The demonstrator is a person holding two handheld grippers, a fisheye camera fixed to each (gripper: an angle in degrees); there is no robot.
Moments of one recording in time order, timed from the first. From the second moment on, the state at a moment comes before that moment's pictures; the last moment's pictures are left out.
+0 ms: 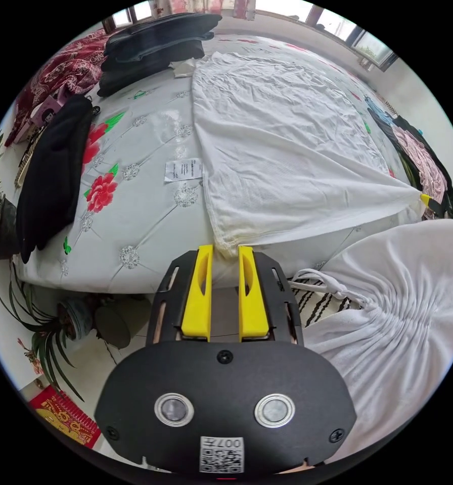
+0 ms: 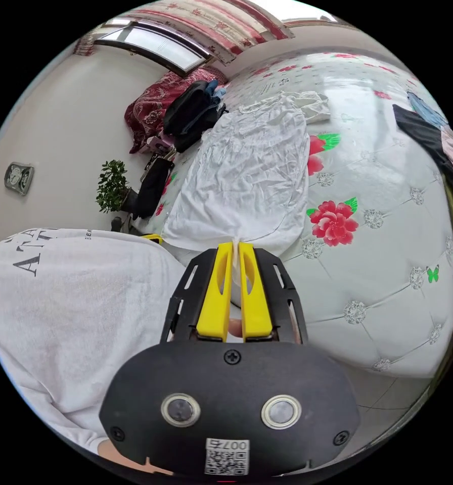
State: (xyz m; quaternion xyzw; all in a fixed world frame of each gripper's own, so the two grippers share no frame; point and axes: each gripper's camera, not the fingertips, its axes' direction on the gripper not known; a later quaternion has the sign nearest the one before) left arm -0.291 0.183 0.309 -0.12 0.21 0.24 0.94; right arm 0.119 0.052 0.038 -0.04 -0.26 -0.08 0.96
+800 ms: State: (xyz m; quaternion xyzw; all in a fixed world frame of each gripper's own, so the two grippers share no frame) left arm -0.255 0.216 0.267 -0.05 0.01 0.37 0.93; right arm 0.177 0.080 -0.010 -0.02 -0.24 -0.05 0.97
